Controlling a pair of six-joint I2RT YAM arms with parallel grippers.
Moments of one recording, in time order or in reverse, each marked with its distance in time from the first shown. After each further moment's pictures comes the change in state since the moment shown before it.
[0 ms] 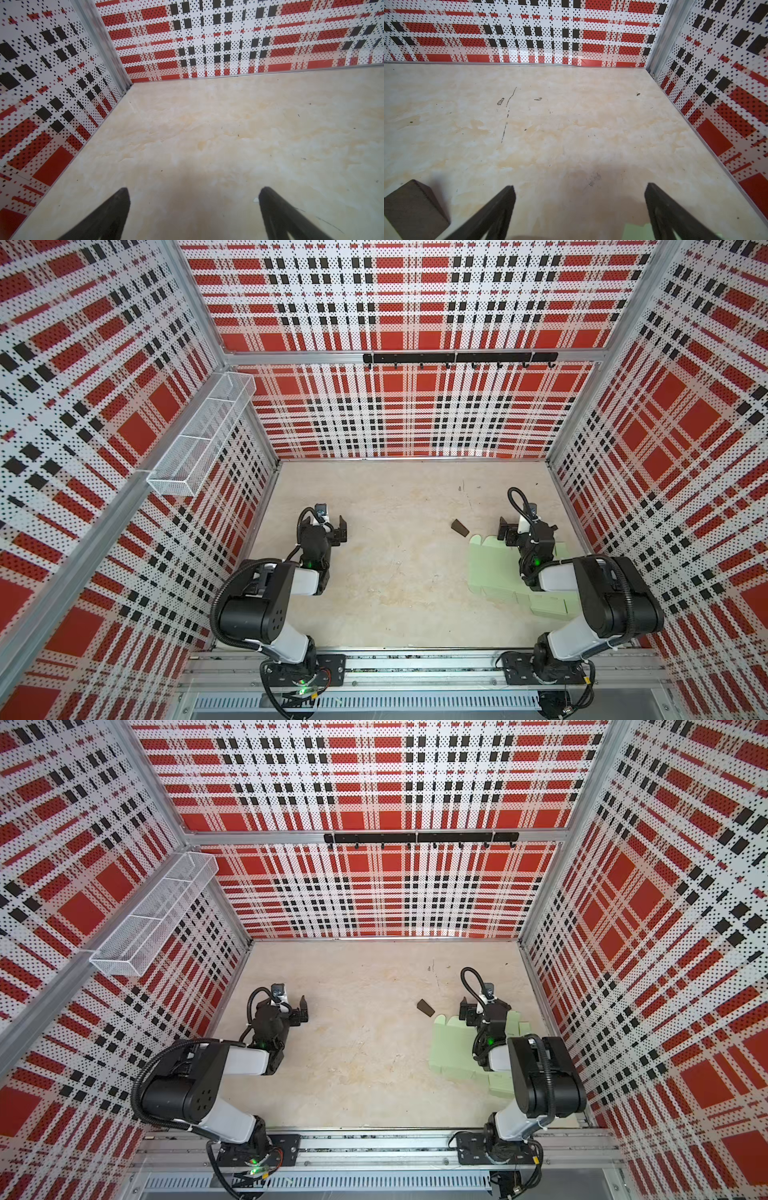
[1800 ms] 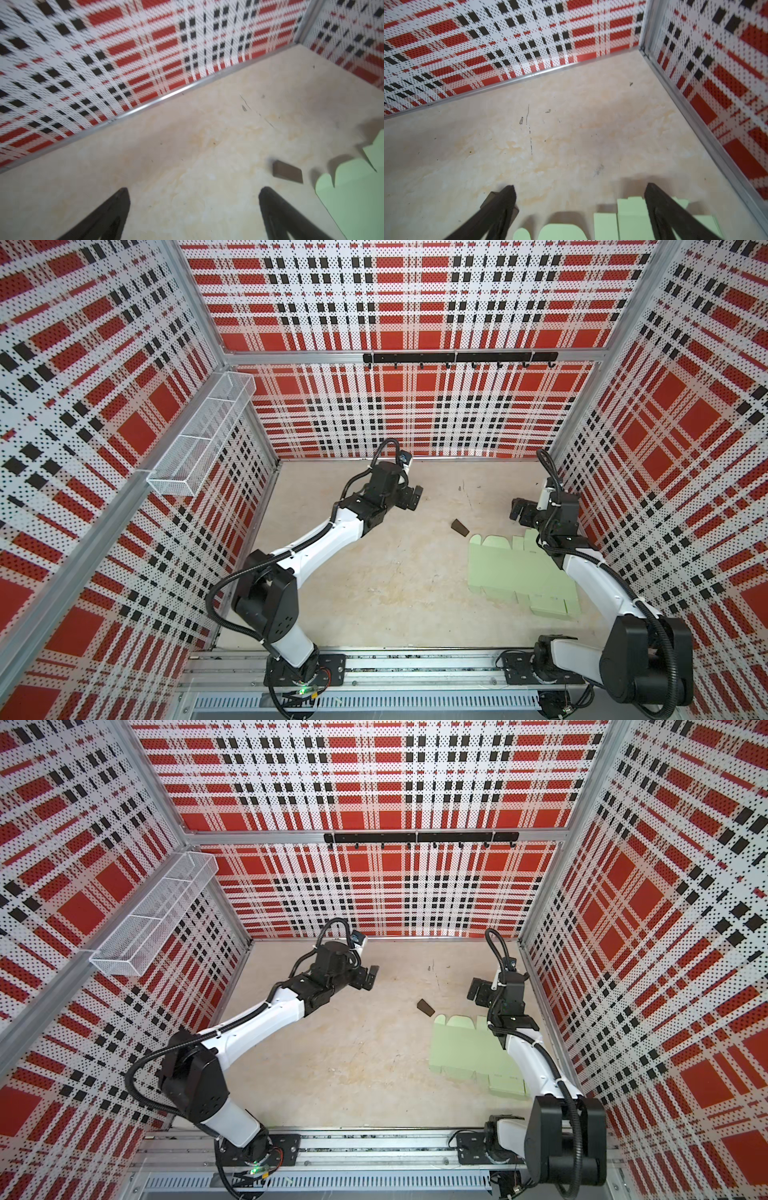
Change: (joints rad) left arm -0.506 0.109 0.980 -1.181 0.077 -0.084; right arm -0.088 -0.349 0.398 -0.999 -0.088 0.265
